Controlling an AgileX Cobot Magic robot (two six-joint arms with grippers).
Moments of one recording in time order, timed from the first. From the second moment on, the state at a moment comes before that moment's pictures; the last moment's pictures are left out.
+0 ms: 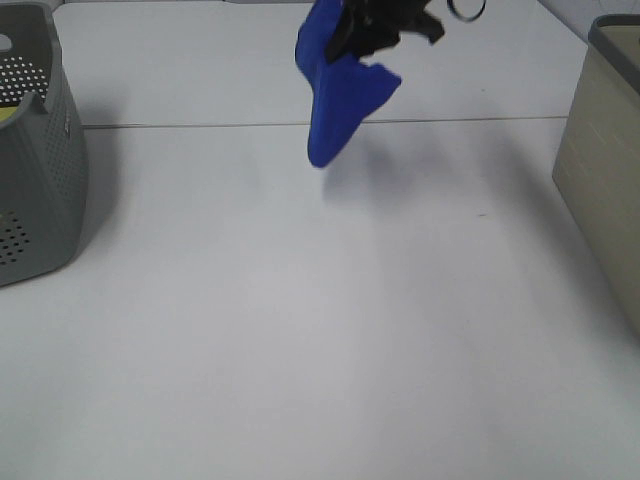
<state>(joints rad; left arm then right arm) 0.03 -0.01 -0.51 0.01 1.05 0.13 0.33 2.42 -2.49 0.47 1.20 -0.08</state>
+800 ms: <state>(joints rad) 0.03 -0.01 -0.51 0.01 1.05 0.13 -0.14 1.85 -2.03 0.11 1.22 -0.06</state>
